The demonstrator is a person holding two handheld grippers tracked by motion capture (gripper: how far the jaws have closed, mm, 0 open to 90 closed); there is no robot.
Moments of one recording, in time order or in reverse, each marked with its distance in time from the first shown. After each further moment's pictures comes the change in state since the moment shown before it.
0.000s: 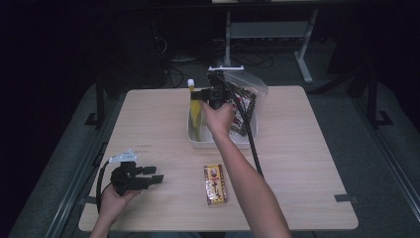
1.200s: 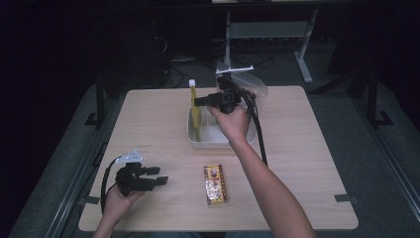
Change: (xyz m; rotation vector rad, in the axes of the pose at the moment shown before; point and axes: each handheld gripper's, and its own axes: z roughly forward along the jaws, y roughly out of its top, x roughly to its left) left arm -0.009 0.004 0.010 0.026 0.000 0.026; right arm -0.001 -0.008 -0.039 0.102 0.073 -0.054
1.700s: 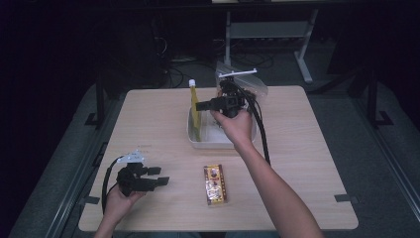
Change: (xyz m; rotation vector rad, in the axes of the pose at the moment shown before) left arm -0.002 0.001 0.002 0.004 0.001 0.006; right arm 0.000 -0.010 -0.009 0.029 0.039 -0.014
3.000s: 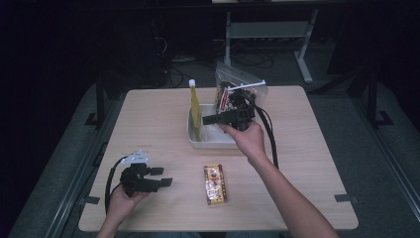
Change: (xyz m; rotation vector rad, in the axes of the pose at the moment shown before) left arm -0.008 0.003 0.007 0.011 -0.006 0.016; right arm -0.009 -0.034 -0.020 0.055 0.062 -0.027
